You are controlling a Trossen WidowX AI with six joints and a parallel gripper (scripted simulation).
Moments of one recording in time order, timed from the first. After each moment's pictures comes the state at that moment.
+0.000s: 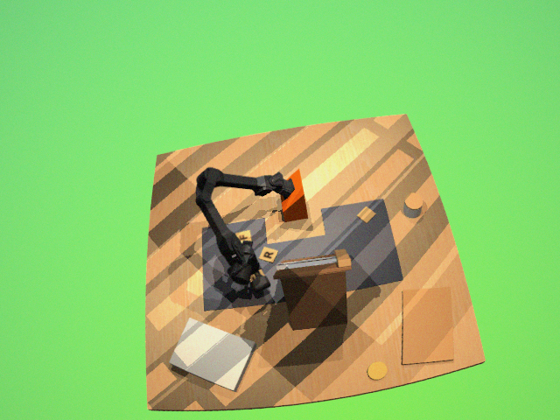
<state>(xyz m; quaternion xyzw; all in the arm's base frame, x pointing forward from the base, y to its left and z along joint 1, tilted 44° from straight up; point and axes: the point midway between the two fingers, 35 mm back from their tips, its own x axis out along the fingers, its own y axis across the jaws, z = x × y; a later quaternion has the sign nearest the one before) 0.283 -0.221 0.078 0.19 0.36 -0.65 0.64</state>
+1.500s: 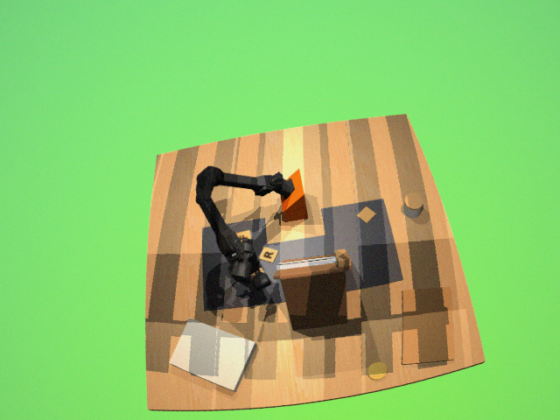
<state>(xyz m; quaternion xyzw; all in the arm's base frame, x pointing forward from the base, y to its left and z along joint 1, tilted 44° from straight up) 0.280 -0.213 0.081 0.19 0.36 -0.65 0.64</state>
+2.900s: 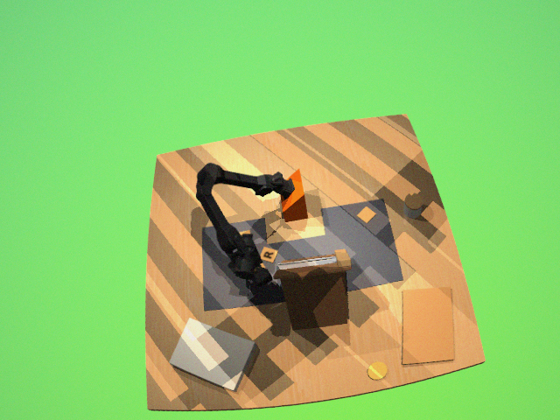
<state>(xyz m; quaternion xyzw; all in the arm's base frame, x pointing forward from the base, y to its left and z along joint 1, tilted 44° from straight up) 0.278 -0.192 0.089 0.19 0.37 -0.65 0.64</state>
